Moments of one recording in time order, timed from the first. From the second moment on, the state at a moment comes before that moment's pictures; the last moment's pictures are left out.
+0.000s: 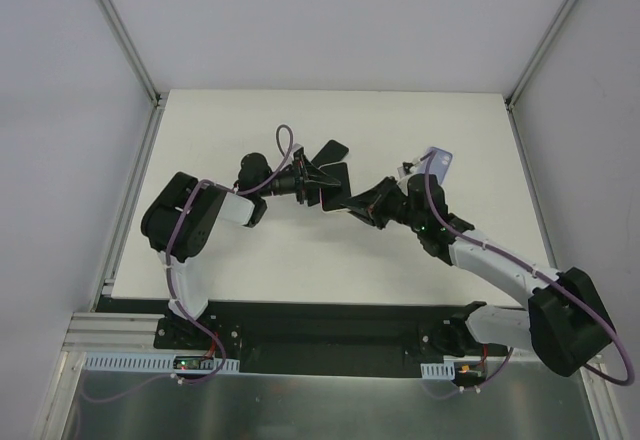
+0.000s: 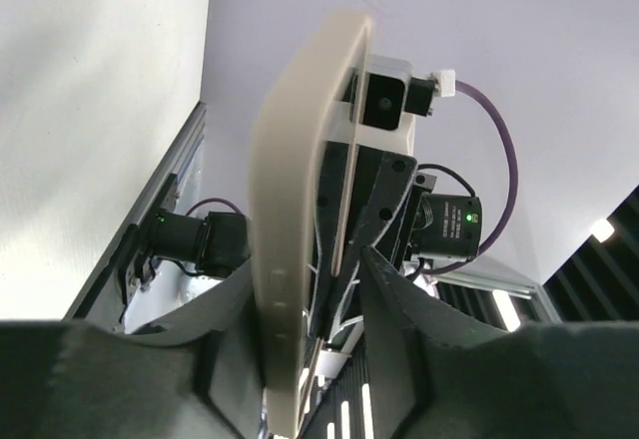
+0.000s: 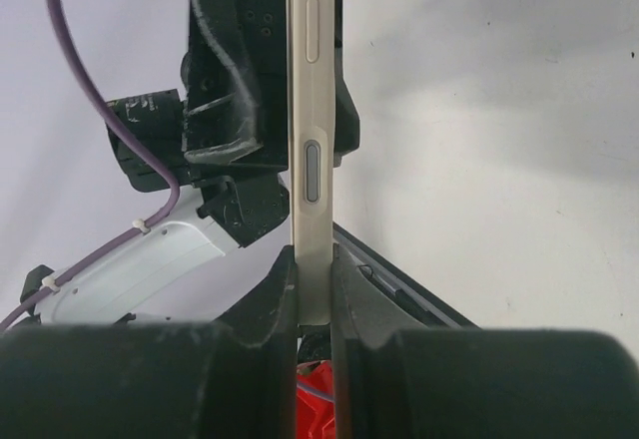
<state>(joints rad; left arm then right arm) -0.42 1.90 0.78 1.11 0.98 -1.85 0.59 1.19 0.60 0.21 -0.36 1.37</state>
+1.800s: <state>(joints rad) -0.41 1.73 0.79 1.11 1.01 -1.65 0.78 1.13 1.08 -0.59 0.11 0.91</state>
